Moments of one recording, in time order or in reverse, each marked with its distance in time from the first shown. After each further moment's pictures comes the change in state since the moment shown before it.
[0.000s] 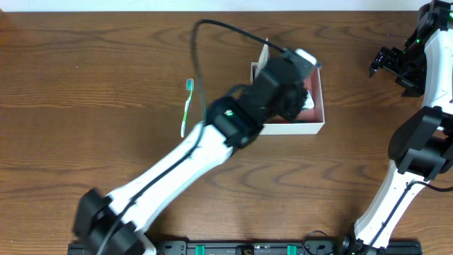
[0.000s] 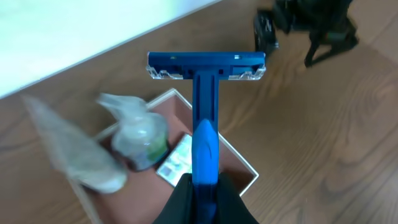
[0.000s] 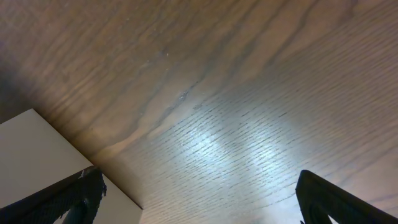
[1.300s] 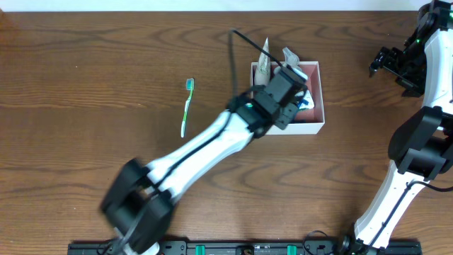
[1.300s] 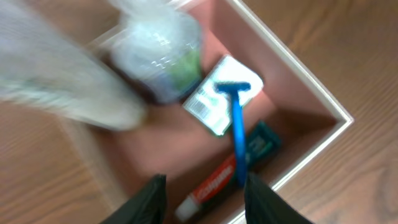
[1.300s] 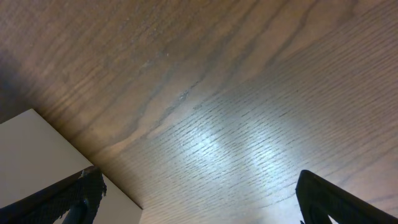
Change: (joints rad) left arm 0.020 0.128 -0.009 -0.150 -0.103 0.006; right arm 0.000 0.000 0.000 0.000 0.000 0.000
